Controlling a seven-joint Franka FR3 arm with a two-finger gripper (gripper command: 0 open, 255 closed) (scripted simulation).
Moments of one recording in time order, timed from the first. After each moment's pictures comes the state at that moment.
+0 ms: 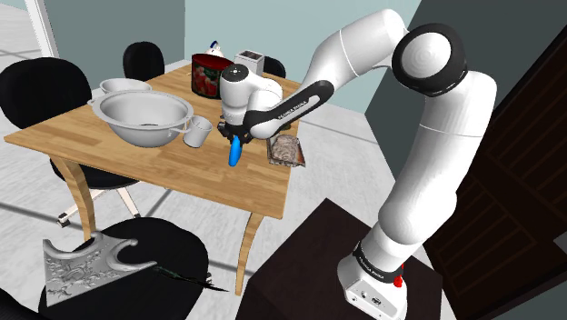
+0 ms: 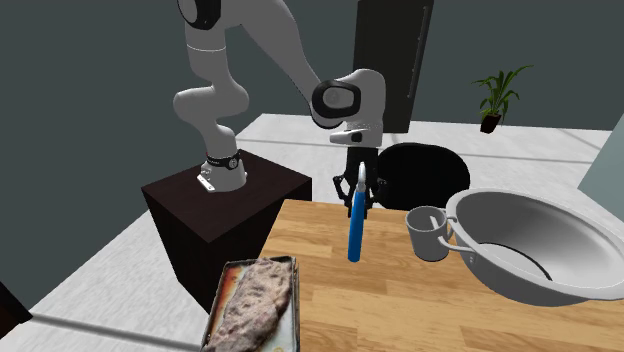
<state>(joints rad) -0.29 0.27 0.37 -2.10 -0.82 2.40 1.73</state>
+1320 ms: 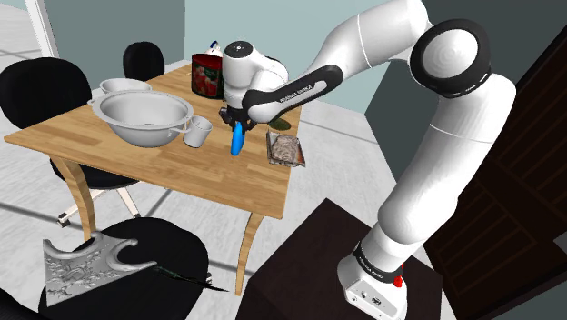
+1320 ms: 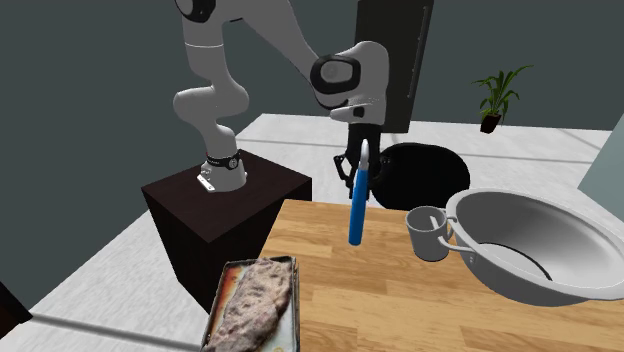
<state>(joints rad) -0.31 0.17 0.40 -2.08 -0.70 2.32 1.61</state>
